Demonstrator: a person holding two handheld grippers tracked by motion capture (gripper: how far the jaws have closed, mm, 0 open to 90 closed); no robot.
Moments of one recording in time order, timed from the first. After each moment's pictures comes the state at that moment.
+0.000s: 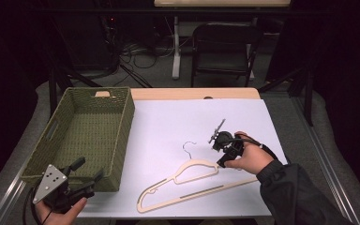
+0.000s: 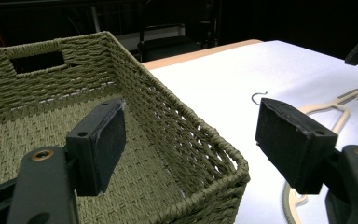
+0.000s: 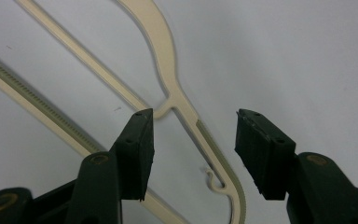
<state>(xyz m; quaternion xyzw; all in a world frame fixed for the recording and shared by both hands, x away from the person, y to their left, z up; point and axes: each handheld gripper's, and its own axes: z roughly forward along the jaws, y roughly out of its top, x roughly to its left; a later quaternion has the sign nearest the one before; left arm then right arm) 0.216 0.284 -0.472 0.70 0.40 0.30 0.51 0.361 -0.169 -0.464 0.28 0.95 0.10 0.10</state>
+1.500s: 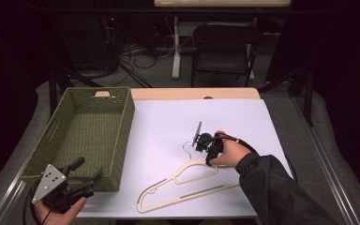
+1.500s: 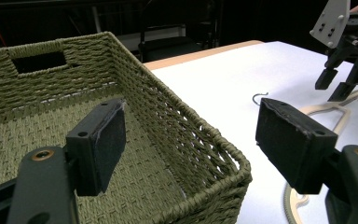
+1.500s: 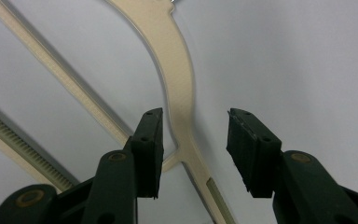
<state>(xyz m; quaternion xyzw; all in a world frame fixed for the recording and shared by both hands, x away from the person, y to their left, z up) 0.216 0.285 -0.472 0.70 0.40 0.30 0.51 0.392 -0.126 -0.501 0.22 0.97 0.04 0.06</state>
